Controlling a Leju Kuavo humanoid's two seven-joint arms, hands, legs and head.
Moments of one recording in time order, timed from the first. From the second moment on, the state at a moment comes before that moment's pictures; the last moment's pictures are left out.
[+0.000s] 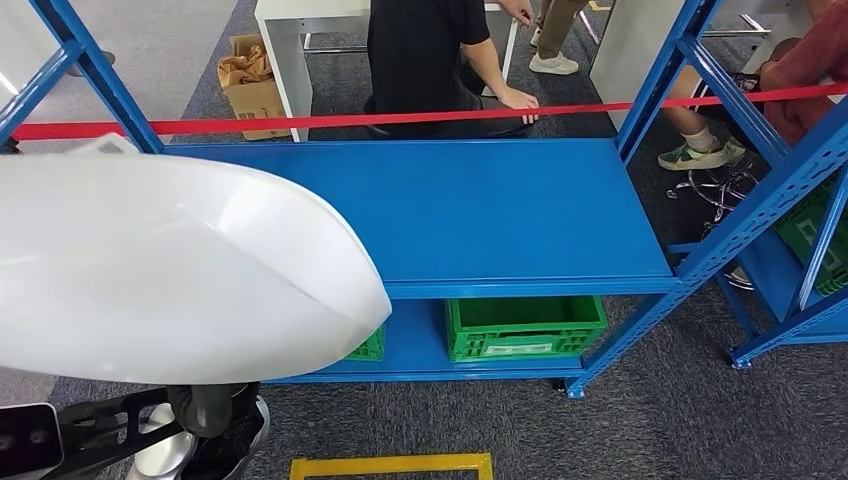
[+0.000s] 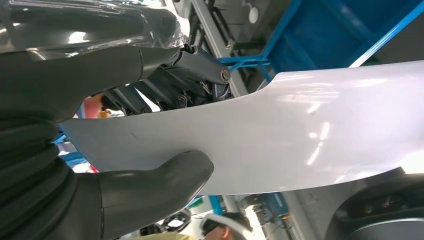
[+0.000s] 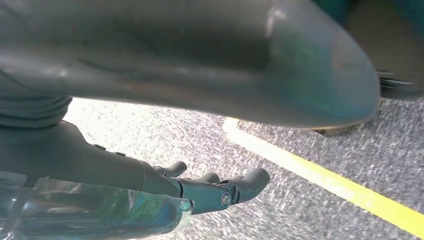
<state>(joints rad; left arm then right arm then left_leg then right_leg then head) -0.24 -0.02 -0.51 -1.95 0.17 -0.33 -0.70 -0.07 0.05 -0.82 -0.20 1.26 0.07 -0.15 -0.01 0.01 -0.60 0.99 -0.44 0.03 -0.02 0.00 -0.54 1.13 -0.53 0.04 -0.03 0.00</state>
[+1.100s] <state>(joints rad) -0.35 -0.02 -0.49 -1.75 0.19 -0.35 -0.70 -0.06 0.02 -0.89 -0.20 1.22 0.20 -0.14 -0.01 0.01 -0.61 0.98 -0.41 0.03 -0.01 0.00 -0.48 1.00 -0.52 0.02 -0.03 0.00</state>
